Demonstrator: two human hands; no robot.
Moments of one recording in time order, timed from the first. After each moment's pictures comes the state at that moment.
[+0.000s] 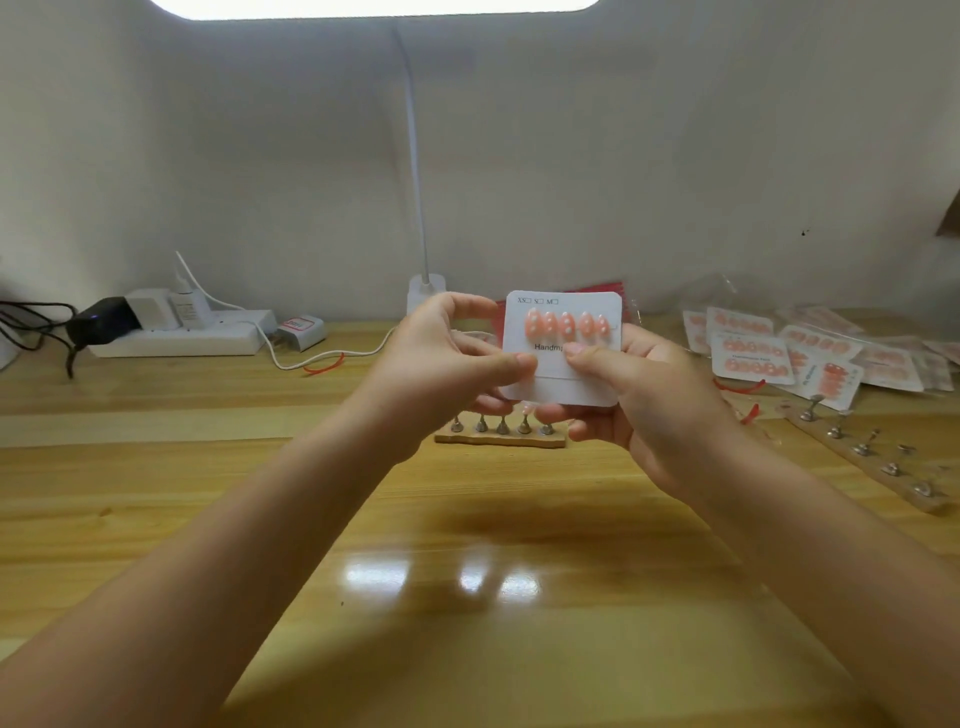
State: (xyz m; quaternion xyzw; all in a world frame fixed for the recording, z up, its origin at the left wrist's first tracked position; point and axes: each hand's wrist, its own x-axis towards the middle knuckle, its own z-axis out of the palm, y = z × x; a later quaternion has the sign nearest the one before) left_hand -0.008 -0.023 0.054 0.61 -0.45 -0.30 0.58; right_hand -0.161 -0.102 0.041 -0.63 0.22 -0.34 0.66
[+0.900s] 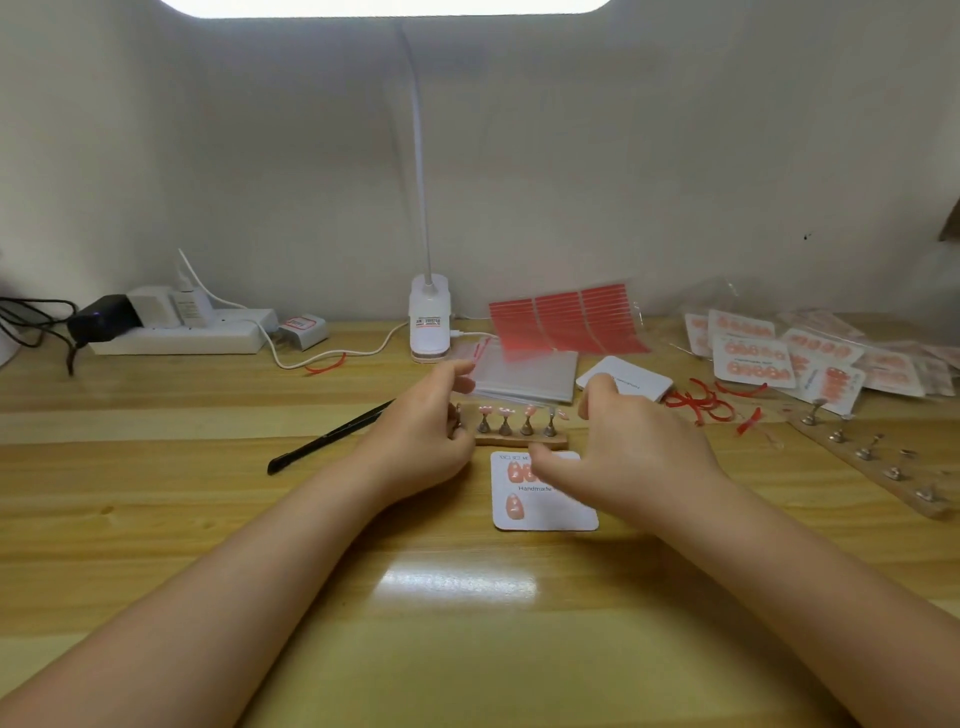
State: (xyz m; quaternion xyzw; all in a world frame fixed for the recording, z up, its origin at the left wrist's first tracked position) left_hand 0.041 -0.041 -0.030 0.73 -0.58 -0.08 0.34; right_hand -0.153 -0.110 0.004 -0.89 0.43 -0.16 0.01
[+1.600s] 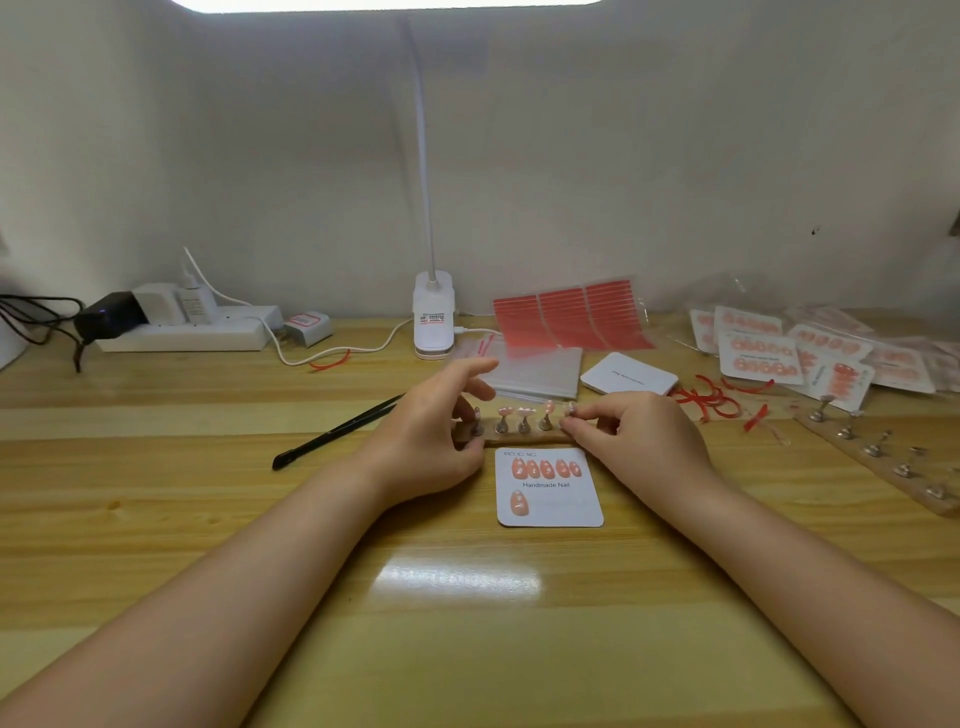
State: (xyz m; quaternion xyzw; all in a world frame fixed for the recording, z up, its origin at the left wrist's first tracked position) left_hand 0.046 -0.036 -0.038 0.64 -0.66 -0.05 0.38; right_hand -0.155 -0.154 -0.034 -0.86 0.38 -0.28 0.19
